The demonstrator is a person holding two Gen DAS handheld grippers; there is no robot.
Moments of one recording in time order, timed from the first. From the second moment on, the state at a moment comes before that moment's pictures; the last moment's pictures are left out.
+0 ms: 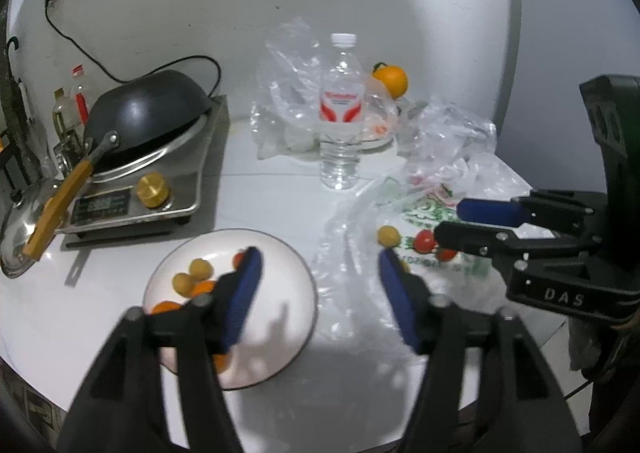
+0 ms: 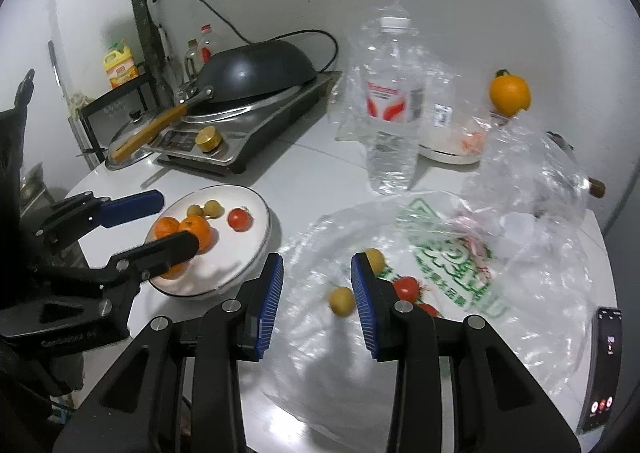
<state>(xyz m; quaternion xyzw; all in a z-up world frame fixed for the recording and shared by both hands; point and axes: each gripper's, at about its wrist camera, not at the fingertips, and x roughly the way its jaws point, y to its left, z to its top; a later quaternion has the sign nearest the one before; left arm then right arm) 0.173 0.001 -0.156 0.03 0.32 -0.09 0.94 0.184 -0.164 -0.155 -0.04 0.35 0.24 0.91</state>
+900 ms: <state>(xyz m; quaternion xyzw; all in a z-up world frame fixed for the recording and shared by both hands) 0.223 -0.085 -0.210 0.07 0.37 -0.13 0.92 0.229 -0.240 -0.216 -0.02 0.41 0.23 0.88</state>
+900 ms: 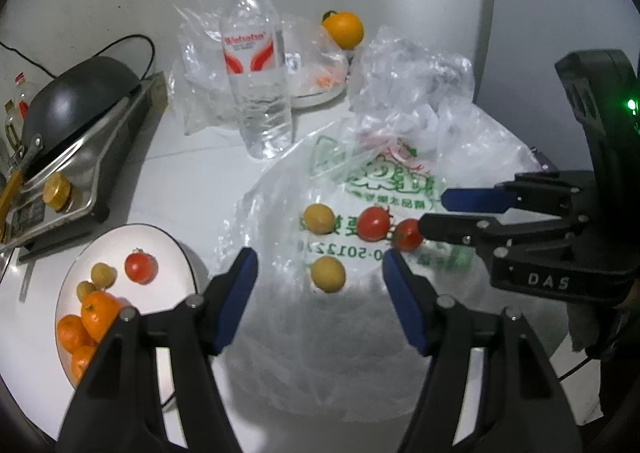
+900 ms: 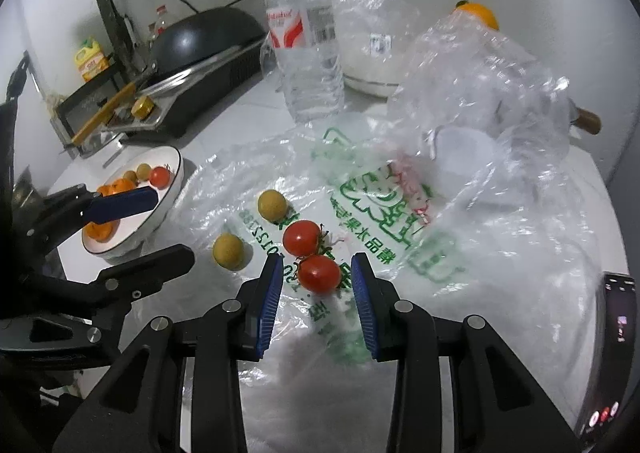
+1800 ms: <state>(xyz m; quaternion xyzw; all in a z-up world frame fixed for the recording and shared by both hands) 0.253 -0.102 -0.251 0.12 0.42 -0.14 0.89 0.247 -0.227 -0.244 -0.03 0.44 0.24 0.86</state>
